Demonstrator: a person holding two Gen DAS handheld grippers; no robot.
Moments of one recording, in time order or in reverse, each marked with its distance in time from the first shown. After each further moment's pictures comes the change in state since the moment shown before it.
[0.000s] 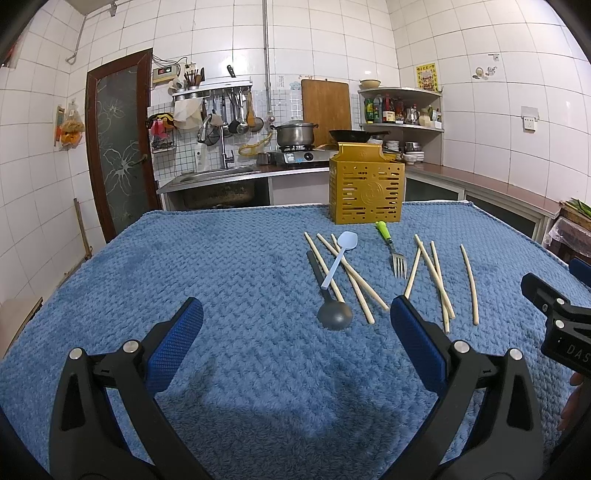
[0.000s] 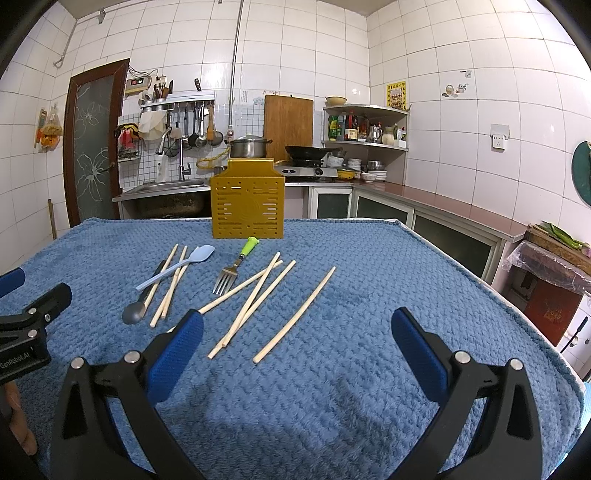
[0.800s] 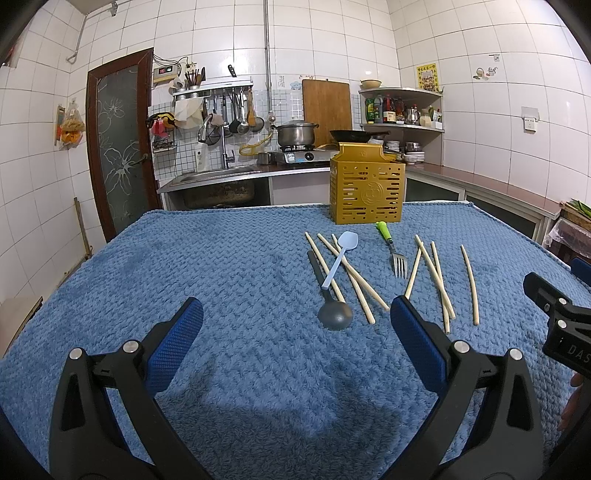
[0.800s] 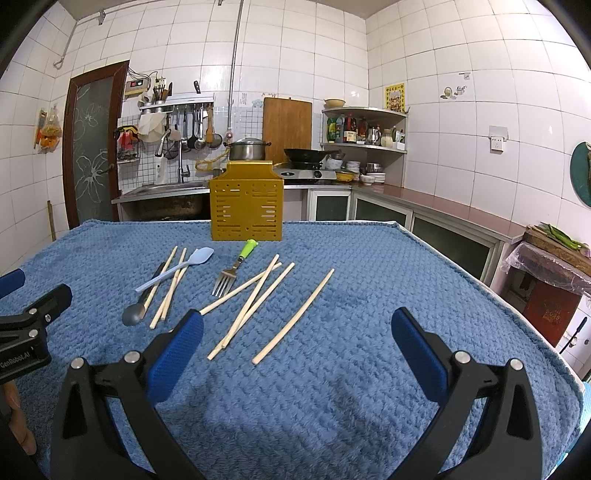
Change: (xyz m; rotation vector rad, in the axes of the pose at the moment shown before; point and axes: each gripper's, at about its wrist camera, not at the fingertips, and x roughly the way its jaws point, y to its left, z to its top) left arm 0.000 0.001 0.000 -0.001 0.002 -0.001; right arm 0.000 0.000 0.000 0.001 -0.004 -0.001
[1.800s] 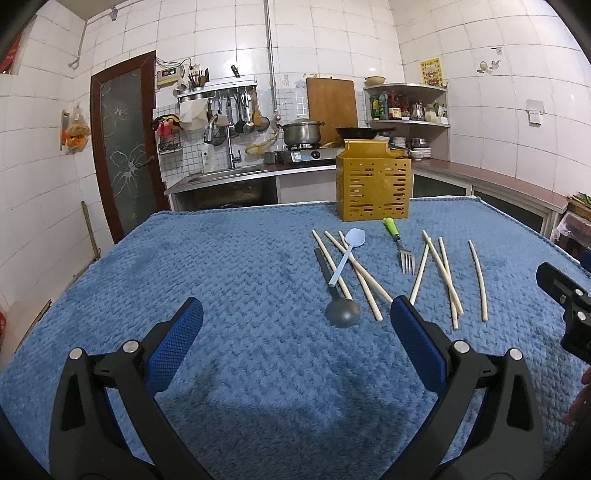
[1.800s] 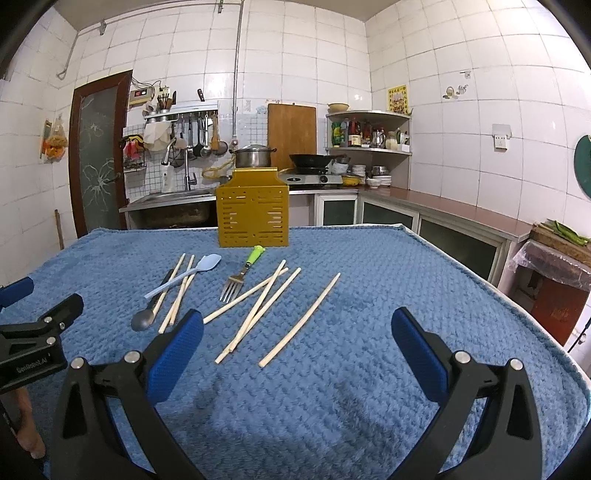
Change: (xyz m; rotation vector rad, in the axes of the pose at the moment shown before) left arm 0.000 0.002 -0.001 0.011 0.006 0.028; right arm -0.008 -0.008 0.001 0.026 -0.026 0.035
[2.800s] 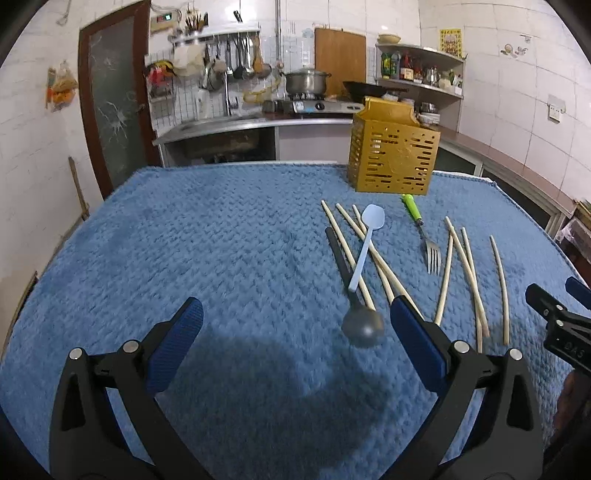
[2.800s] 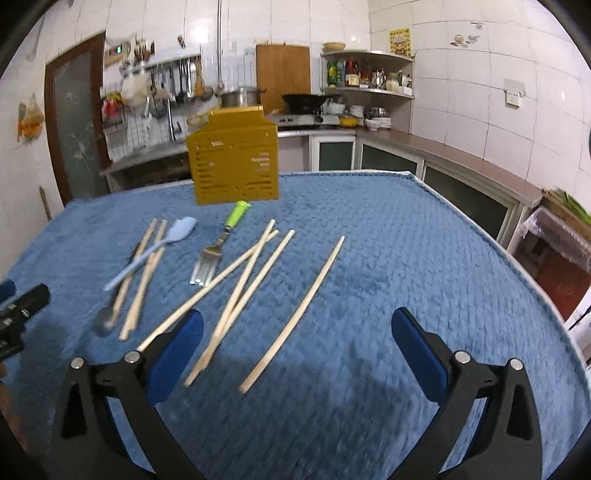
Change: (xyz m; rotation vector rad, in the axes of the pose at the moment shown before) left arm 0.080 0.023 0.037 -0.070 0.250 -0.047; right arm 0.109 0.001 0.026 0.005 0.297 -0.039
